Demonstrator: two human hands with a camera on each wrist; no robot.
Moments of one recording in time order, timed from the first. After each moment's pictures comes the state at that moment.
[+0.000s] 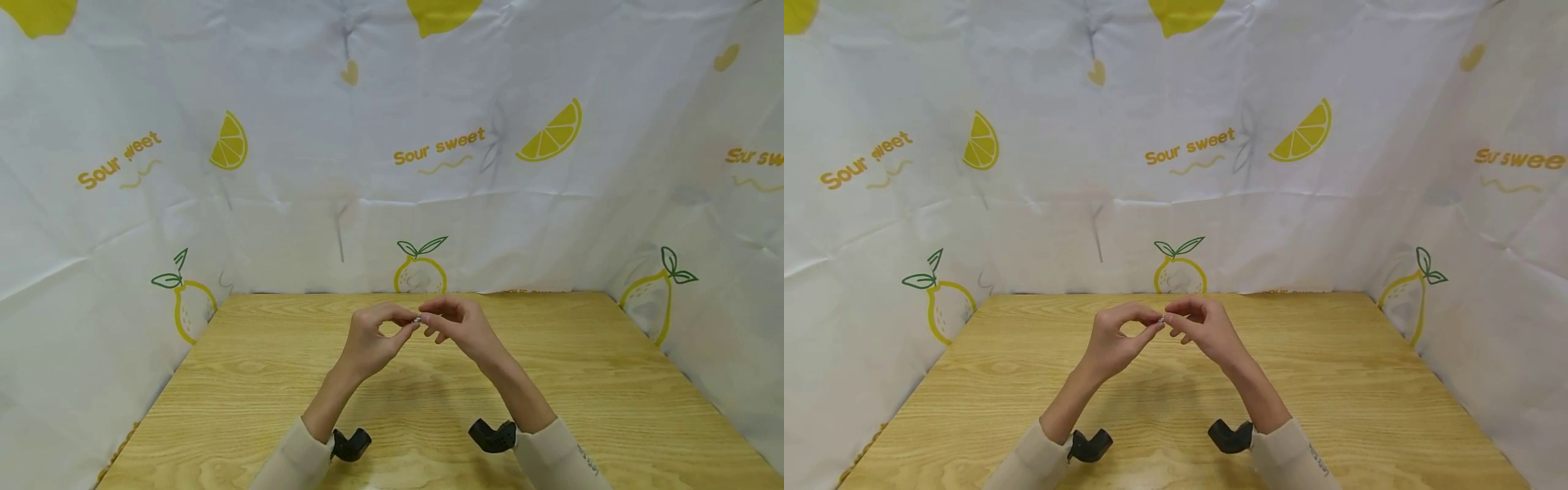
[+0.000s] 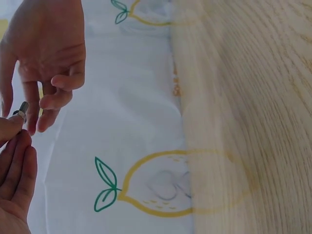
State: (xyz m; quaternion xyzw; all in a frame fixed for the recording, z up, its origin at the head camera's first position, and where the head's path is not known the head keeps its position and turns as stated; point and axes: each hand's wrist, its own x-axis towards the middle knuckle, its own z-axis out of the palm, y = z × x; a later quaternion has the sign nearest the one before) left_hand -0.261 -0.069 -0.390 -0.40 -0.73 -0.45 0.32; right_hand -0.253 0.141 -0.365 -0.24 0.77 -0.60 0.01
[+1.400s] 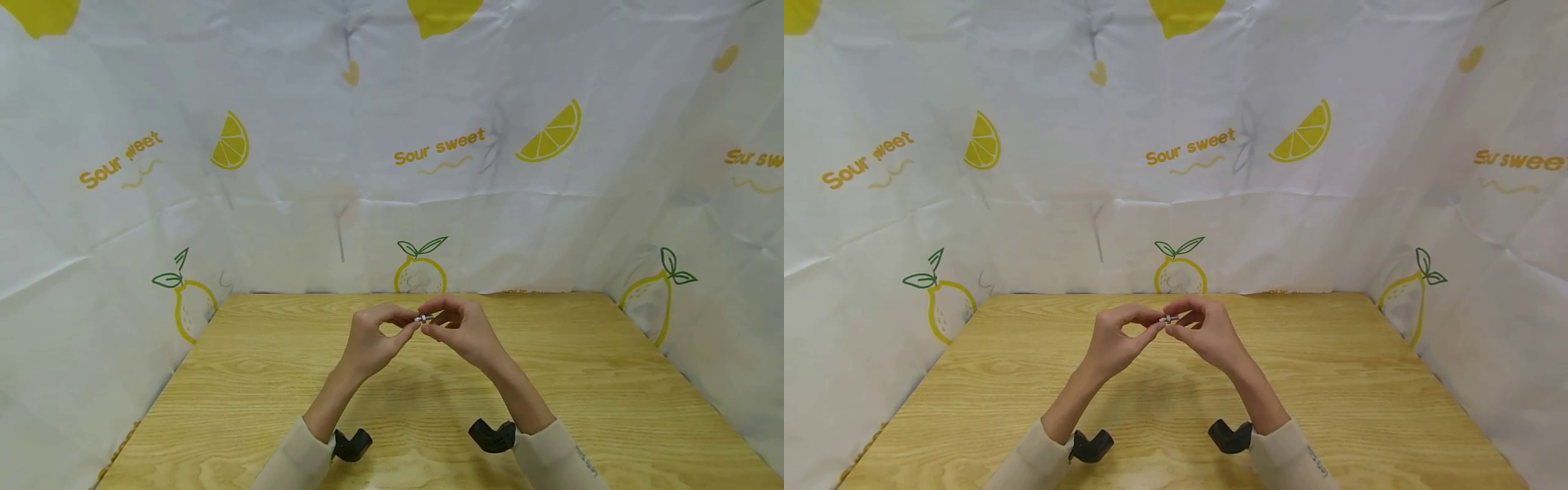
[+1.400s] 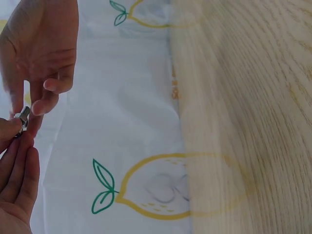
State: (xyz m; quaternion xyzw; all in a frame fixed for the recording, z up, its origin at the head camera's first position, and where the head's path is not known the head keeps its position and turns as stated) left_hand -0.258 -0.067 -0.391 -0.37 -0.74 -0.47 0.30; right_hand -0.249 0.139 -0.366 -0.26 0.78 -0.56 -0.05
